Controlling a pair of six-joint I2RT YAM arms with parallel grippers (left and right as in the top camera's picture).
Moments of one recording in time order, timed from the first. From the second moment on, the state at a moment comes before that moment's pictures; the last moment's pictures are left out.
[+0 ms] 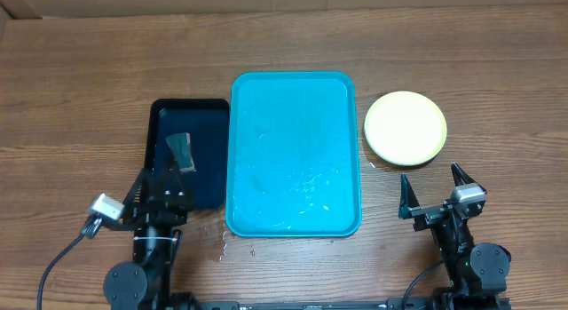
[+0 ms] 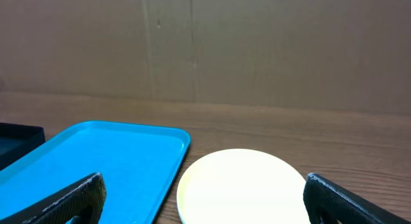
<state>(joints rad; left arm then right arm) 0.03 0.10 0.26 -0.04 -0.02 -0.91 0.04 0.01 0.02 -0.02 -0.17 0.02</state>
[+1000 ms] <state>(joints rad) 0.03 0.01 0.01 0.17 0.05 0.00 0.04 0.01 0.02 -0.02 -0.17 0.02</state>
